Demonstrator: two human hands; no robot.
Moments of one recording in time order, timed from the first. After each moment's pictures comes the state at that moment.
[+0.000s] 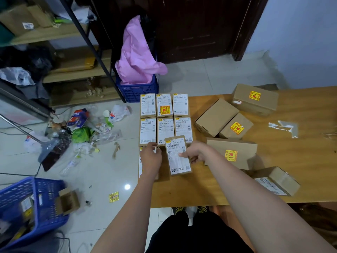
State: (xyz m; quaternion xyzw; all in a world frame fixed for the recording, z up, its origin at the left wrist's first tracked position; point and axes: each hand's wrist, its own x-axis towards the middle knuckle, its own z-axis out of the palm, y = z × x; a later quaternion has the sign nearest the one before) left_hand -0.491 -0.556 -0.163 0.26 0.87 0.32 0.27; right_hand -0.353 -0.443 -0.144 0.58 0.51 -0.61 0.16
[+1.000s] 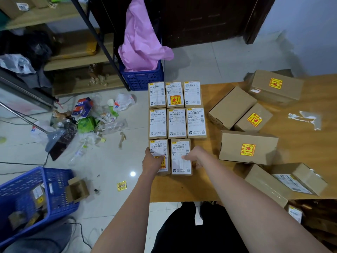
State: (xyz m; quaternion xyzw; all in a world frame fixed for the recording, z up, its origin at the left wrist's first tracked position) left_hand -0.536 -0.595 -0.206 0.16 0.86 0.25 0.42; right_hand -0.394 -0.485 -0.193 0.64 0.49 -0.56 0.19
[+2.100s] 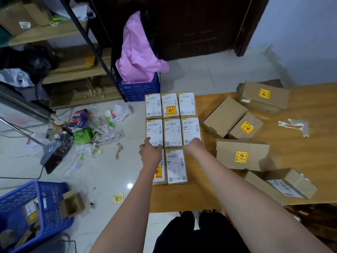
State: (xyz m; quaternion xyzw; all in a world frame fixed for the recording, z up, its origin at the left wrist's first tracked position) left_hand -0.538 -0.540 -0.167 0.22 0.88 0.26 0.33; right_hand -0.403 -0.450 -0.156 0.67 0.57 -0.47 0.07
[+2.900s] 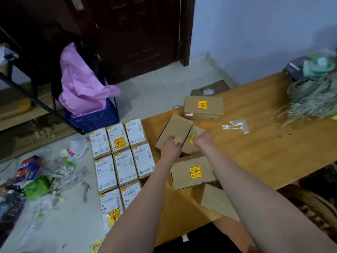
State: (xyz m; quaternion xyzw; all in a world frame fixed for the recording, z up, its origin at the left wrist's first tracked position) left_hand -0.348 -0.360 -0.147 0.45 0.74 0.20 0.46; right_hand -0.222 -0.319 -0.125 0.81 0.42 -0.41 -0.08
